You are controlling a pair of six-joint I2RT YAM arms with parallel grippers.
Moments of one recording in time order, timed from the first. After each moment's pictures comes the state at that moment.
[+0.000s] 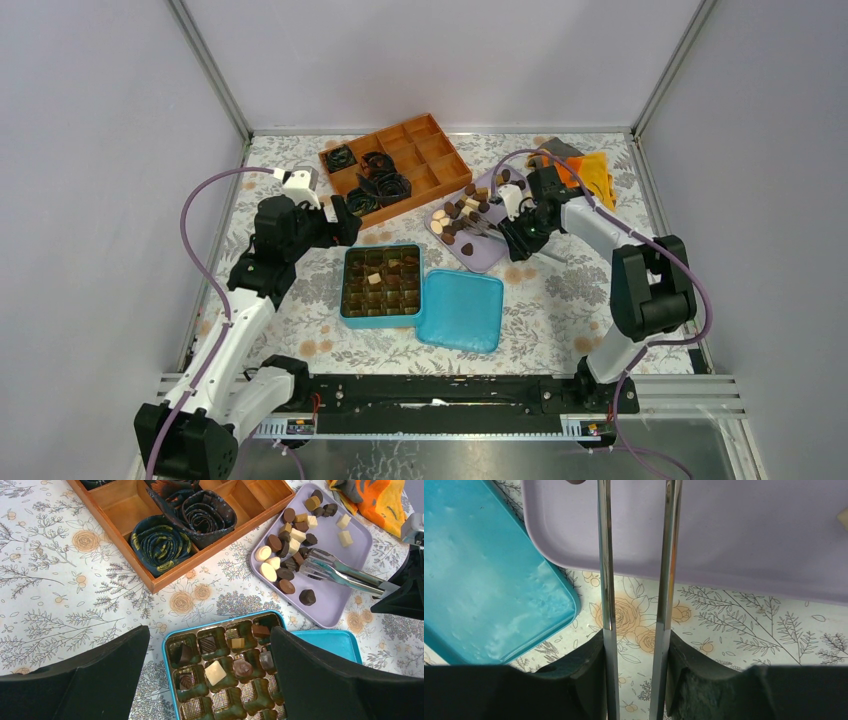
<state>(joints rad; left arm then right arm) -0.19 0.92 0.77 -0.24 0.16 -0.25 0.26 1.69 1.14 -0.69 -0.34 -0.48</state>
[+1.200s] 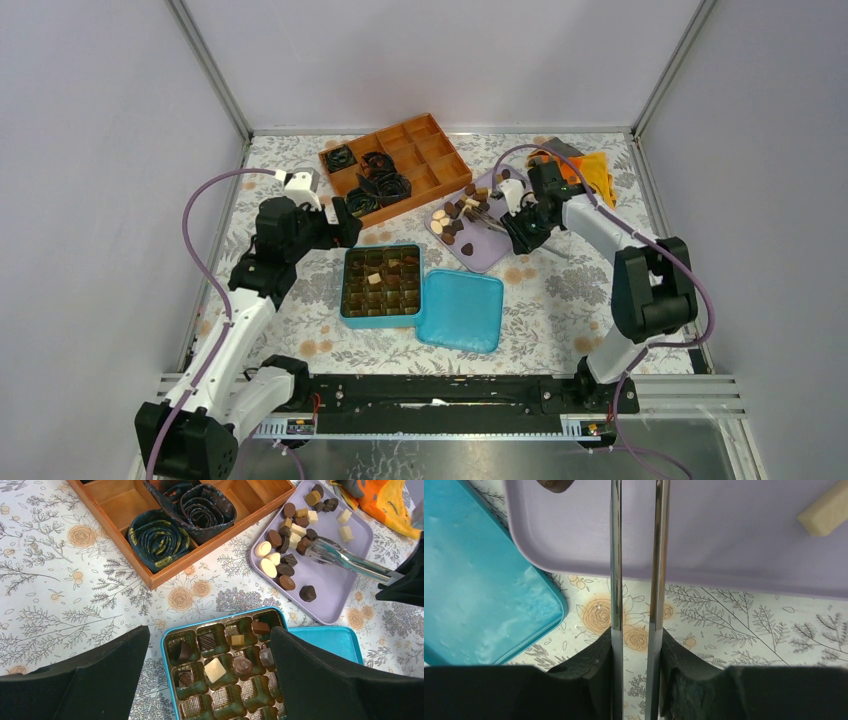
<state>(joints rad) -0.19 0.92 0.76 -0.24 0.18 -0.25 0.26 1.70 1.18 -0.70 -0.28 -0.47</state>
